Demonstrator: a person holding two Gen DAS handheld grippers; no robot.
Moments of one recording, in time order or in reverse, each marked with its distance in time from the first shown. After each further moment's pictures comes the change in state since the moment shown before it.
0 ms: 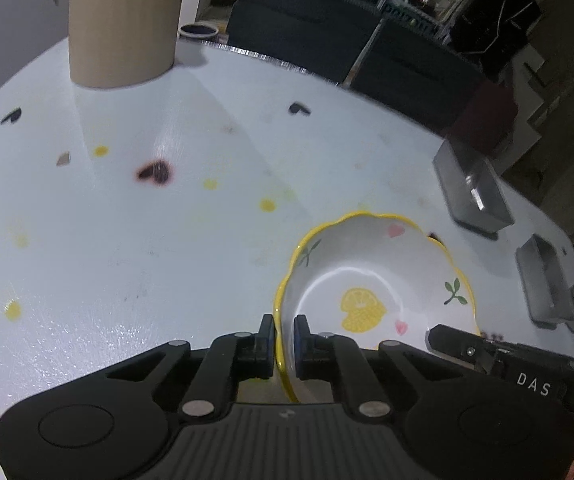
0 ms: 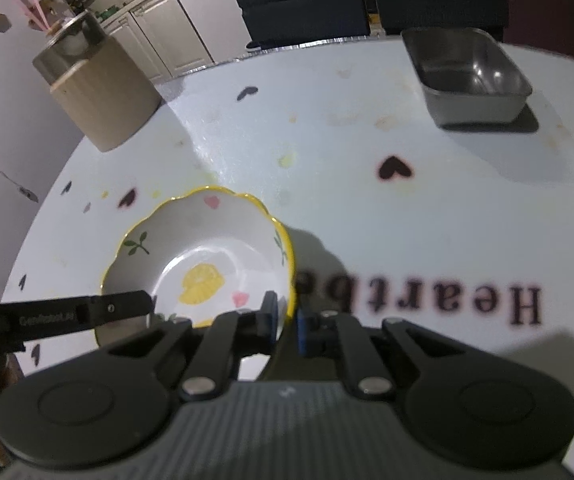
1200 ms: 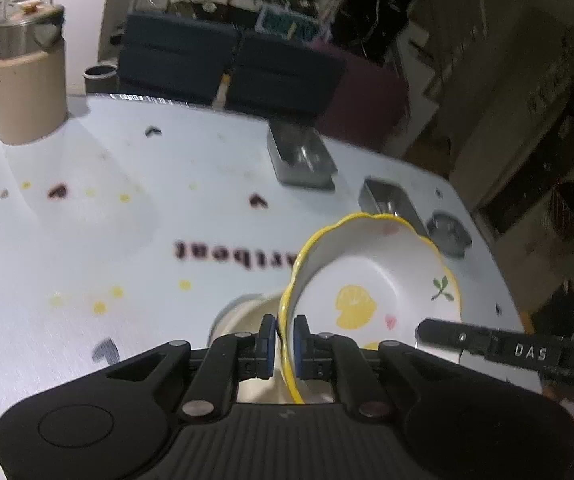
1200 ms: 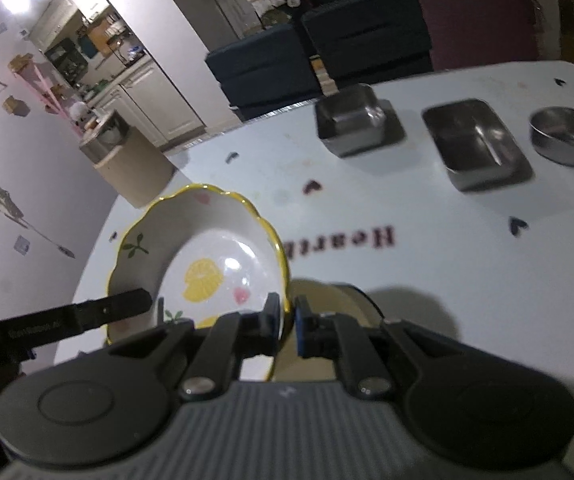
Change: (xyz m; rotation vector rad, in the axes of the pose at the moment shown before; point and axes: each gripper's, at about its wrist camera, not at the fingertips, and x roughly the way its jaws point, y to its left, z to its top) left arm -0.111 -0.101 -0.085 0.216 -0.024 -0.195; right arm -0.172 -0.054 -0.069 0.158 -0.127 0.029
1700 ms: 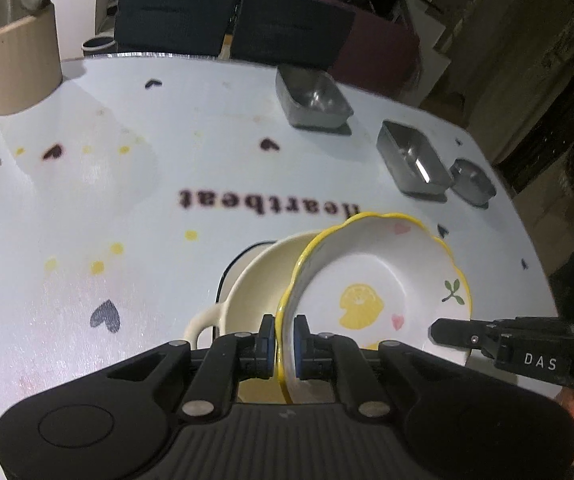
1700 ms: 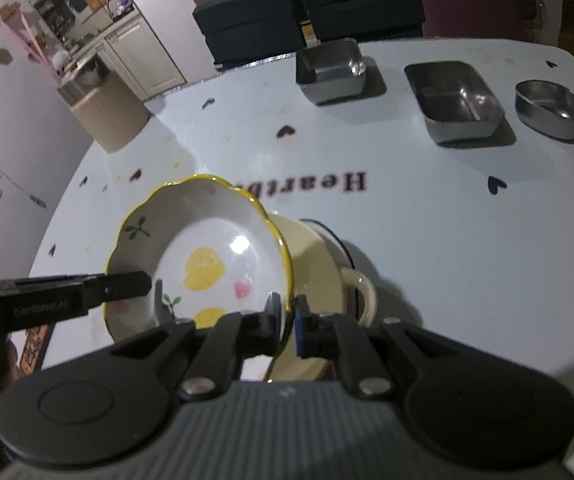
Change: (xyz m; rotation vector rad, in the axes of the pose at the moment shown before) left arm 0.035 0.005 -0.016 0.032 0.127 0.053; right arm 0.013 -0.009 -0.030 -0.067 0.115 -0.081
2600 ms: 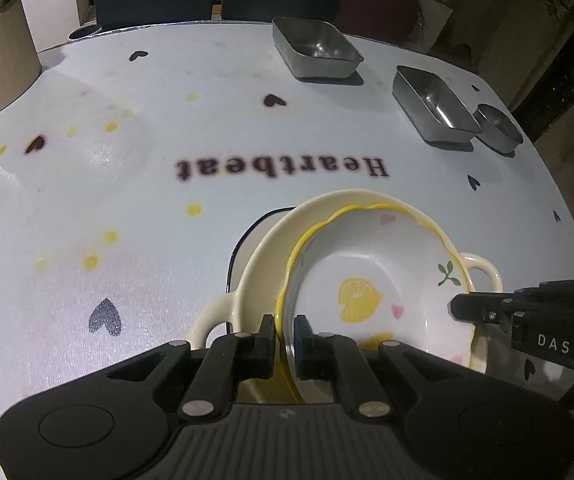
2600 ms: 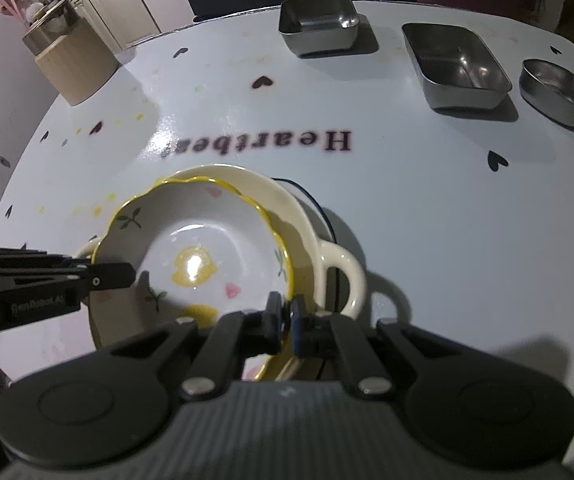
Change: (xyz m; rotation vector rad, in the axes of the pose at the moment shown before) left arm 0.041 0.001 0.003 0.091 0.108 0.060; right arm 0.038 0.000 0.001 -0.045 0.110 -0.104
